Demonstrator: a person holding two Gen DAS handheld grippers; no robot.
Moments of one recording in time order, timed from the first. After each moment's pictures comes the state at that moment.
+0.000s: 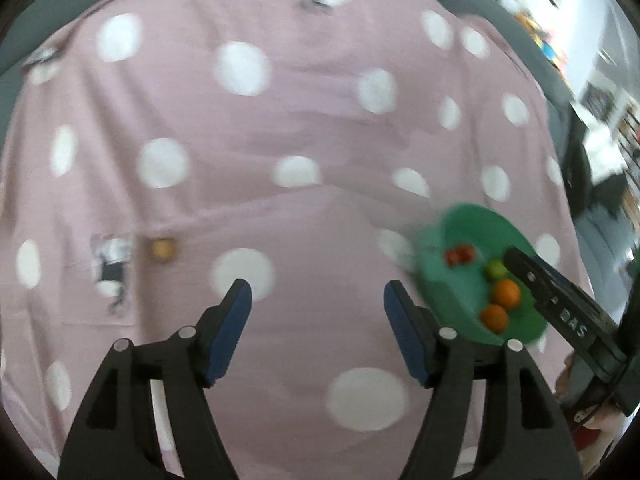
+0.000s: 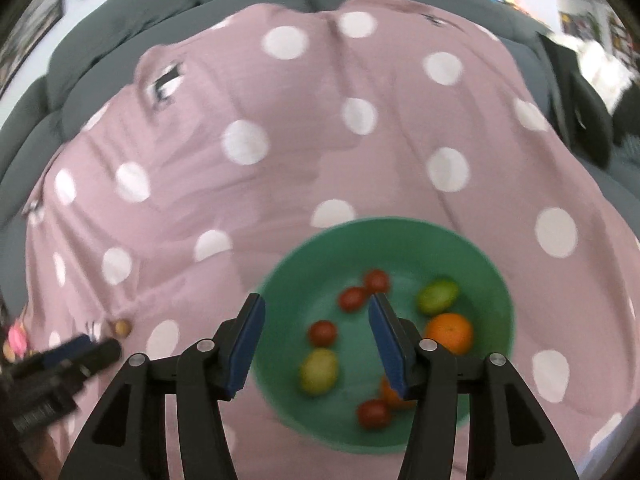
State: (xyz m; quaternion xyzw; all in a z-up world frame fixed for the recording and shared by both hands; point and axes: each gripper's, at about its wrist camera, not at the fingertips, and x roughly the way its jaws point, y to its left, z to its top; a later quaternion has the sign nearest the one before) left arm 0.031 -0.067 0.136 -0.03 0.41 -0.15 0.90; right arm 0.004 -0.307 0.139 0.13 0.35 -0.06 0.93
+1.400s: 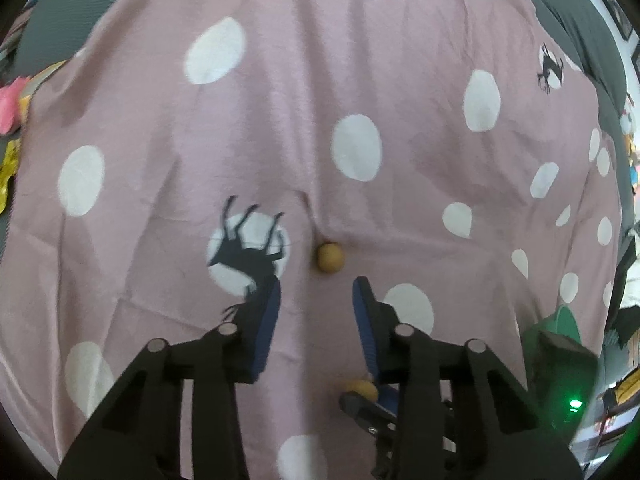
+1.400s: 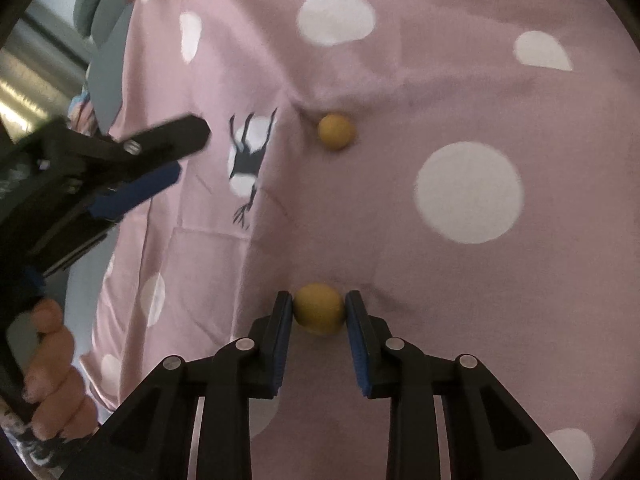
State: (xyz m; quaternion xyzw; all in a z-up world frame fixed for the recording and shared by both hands) left arm 0.093 0.079 0.096 -0.17 0.44 -0.02 0.88; right arm 0.086 -0.087 0.035 0.10 0.56 0.25 0.78
